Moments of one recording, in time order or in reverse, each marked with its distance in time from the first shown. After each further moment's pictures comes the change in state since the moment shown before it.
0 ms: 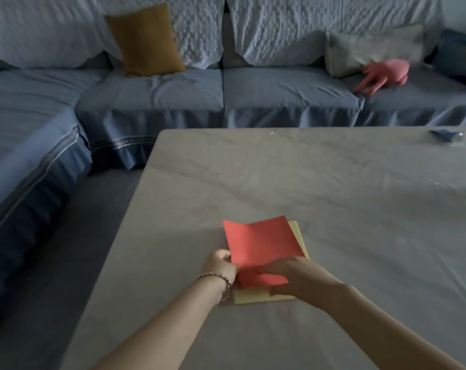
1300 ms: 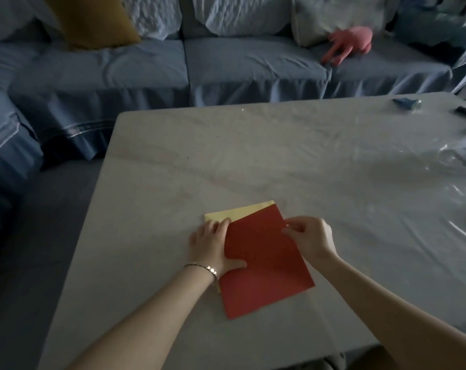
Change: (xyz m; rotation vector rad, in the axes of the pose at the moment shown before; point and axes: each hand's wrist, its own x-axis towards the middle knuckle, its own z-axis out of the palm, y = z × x) left_hand 0.031 0.003 0.010 1.034 -0.049 0.512; right_hand -0.008 0.037 0.002 0.616 0.702 0.700
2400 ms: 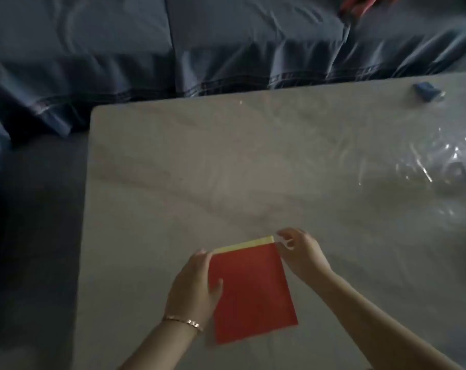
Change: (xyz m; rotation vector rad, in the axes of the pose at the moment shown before) left_hand 0.020 -0.013 -0.076 -0.248 -0.002 0.023; right_hand 0.073 -0.083 -0.024 -0.289 -0.374 0.222
